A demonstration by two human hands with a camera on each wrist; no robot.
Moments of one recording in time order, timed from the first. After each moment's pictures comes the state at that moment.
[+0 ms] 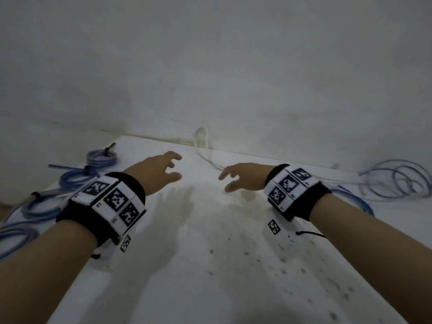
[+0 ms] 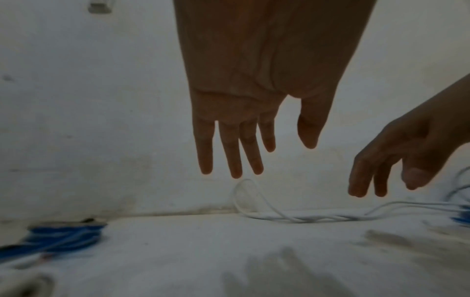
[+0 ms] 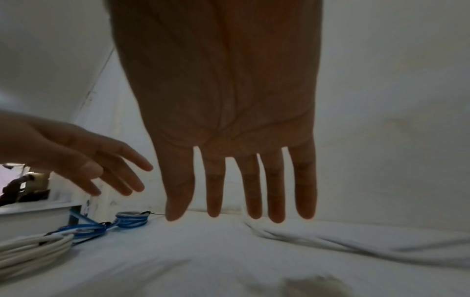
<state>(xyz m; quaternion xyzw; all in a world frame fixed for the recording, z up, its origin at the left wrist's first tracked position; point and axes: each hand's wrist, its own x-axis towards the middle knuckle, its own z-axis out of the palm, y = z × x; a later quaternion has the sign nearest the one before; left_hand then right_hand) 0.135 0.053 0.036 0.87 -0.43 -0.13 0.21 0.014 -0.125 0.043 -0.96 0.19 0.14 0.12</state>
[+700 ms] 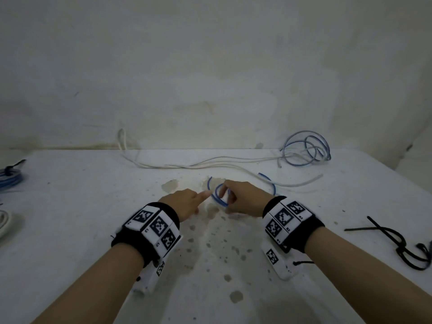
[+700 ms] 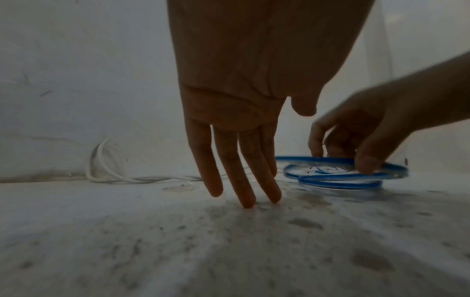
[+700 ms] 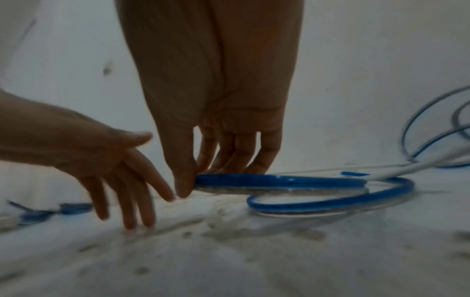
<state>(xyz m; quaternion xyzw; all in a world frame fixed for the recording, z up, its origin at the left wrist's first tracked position) -0.042 -0.093 -0.013 0.82 -0.49 -0.26 0.14 -0.173 -0.203 -0.011 -0.93 0.28 0.01 0.24</state>
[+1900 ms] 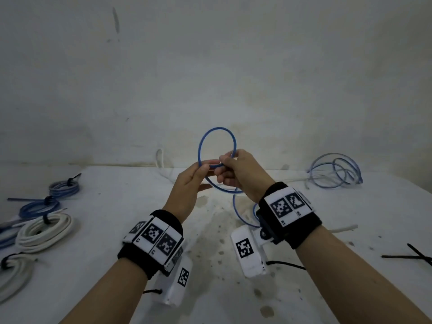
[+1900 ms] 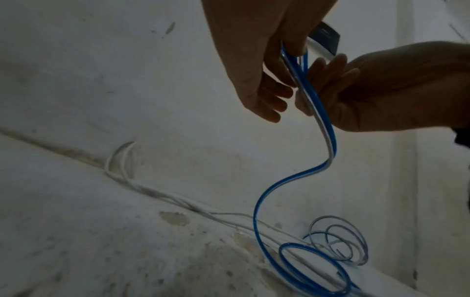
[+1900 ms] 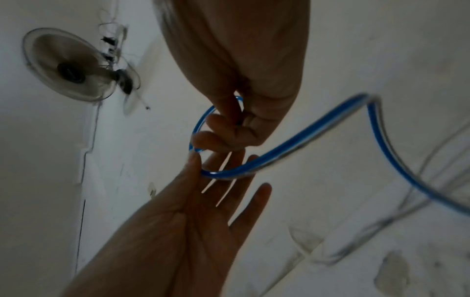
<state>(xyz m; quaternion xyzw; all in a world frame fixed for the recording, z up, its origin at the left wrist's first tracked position) -0.031 -0.046 0.029 0.56 -0.46 -0.18 0.67 -0.120 -0.141 0.071 -0.67 0.20 -0.28 0.66</state>
